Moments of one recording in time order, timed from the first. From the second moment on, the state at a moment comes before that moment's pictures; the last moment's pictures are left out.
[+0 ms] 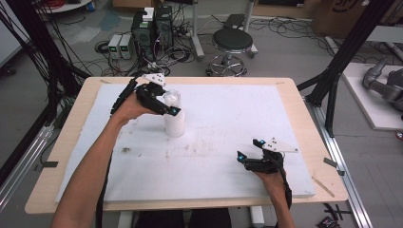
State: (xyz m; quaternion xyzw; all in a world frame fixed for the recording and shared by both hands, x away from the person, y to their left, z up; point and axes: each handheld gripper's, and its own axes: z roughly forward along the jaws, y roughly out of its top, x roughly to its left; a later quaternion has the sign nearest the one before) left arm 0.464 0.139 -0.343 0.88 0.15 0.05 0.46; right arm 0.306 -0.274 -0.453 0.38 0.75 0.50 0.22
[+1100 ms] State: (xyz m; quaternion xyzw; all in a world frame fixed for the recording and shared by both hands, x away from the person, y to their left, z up) left arm 0.429 0.146 -0.217 0.86 0.11 0.11 0.49; right arm 0.307 -0.274 -0.453 0.38 0.75 0.50 0.21
